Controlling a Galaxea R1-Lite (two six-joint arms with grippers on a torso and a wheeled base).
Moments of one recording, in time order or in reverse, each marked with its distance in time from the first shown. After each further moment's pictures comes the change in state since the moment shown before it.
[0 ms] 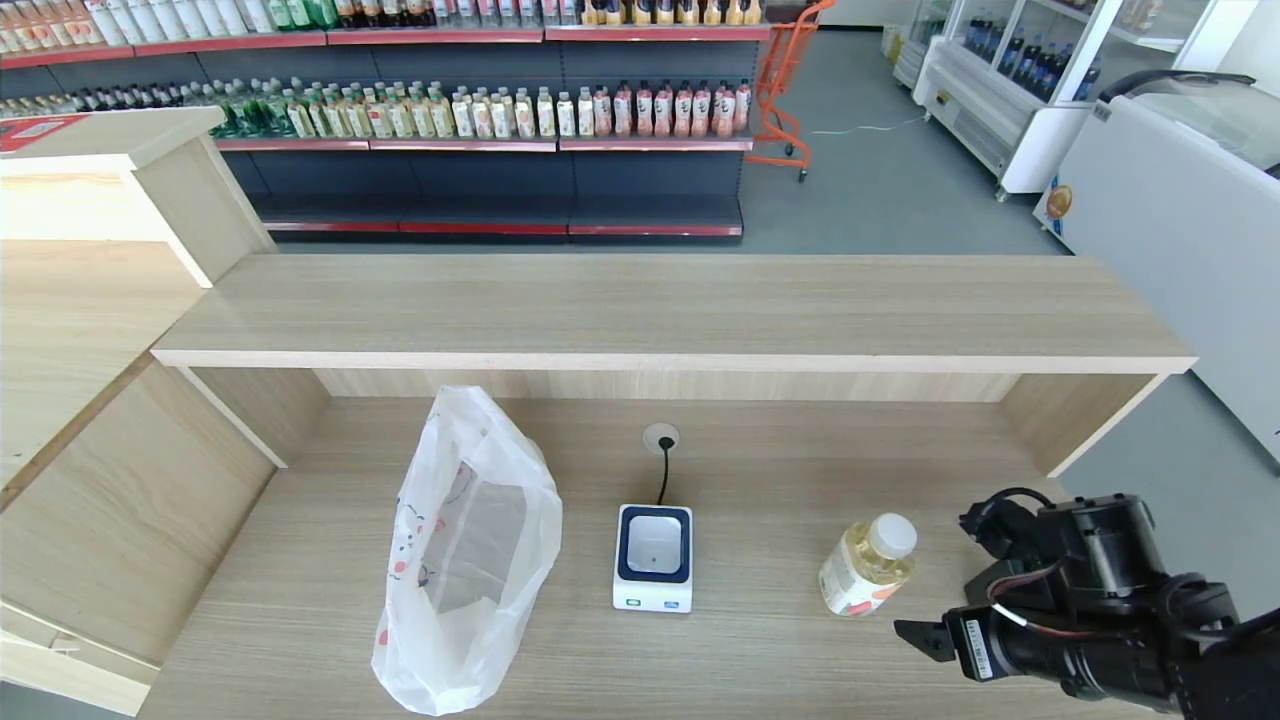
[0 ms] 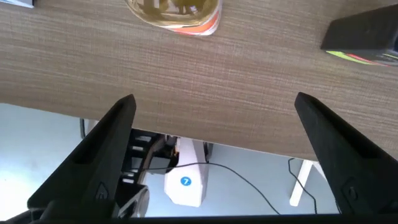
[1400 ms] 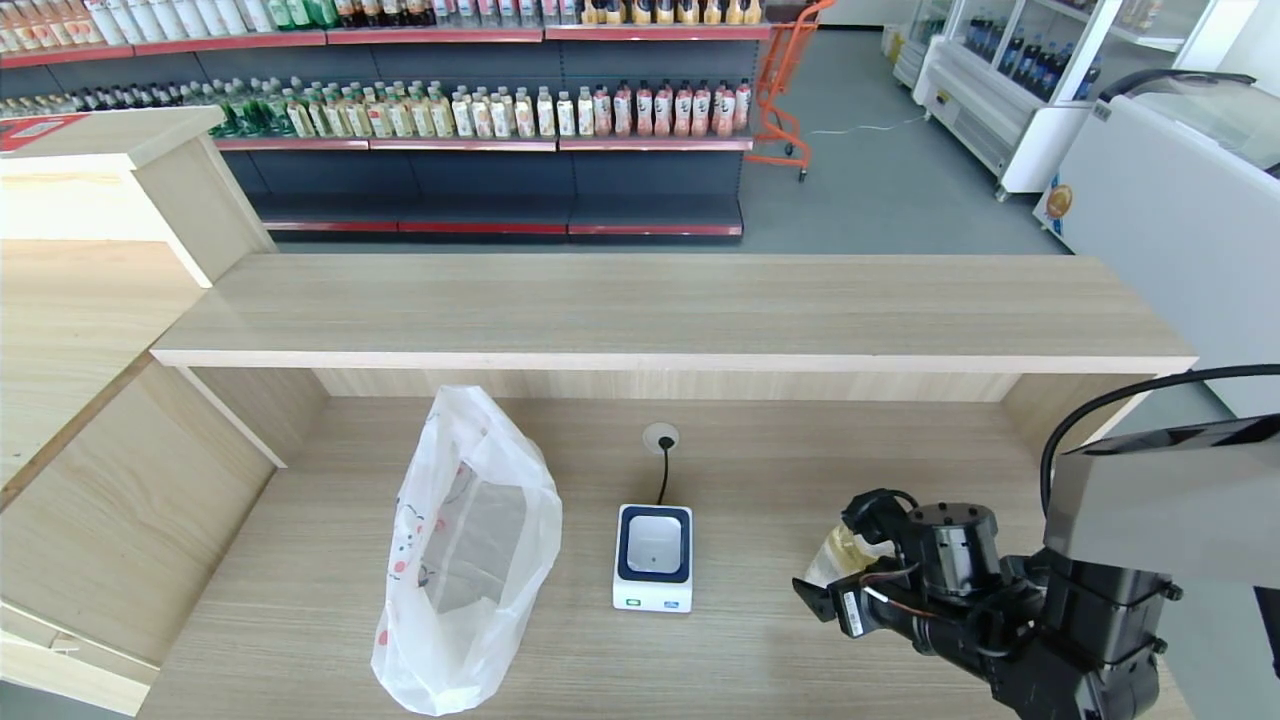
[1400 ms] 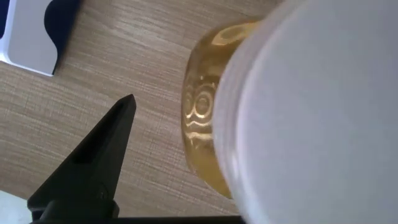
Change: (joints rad) left arm 0.000 0.000 0.000 0.000 0.000 0.000; right arm 0.127 0.461 -0.132 -0.556 -0.024 -0.089
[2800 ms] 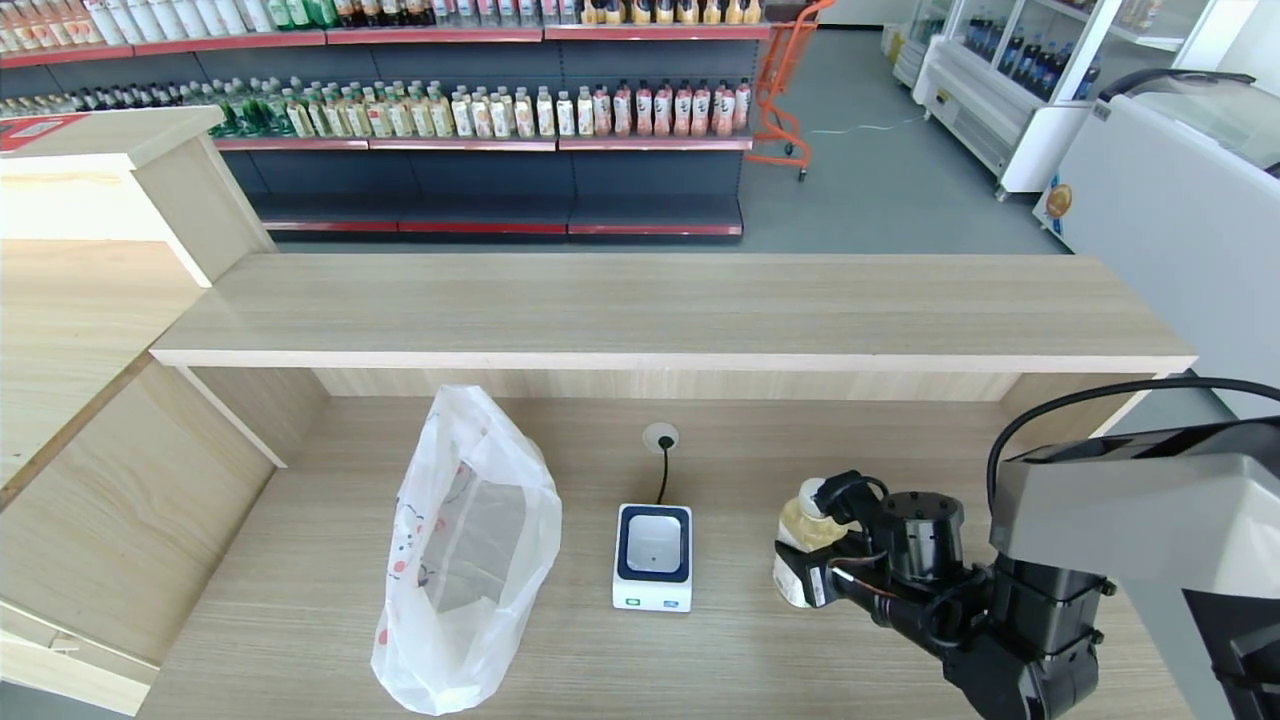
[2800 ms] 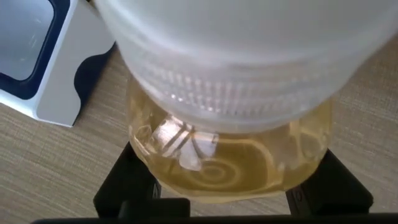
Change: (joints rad) left arm 0.000 0.000 0.000 0.000 0.000 0.000; right arm 0.029 0.094 -0.110 -0.137 0.036 -0.008
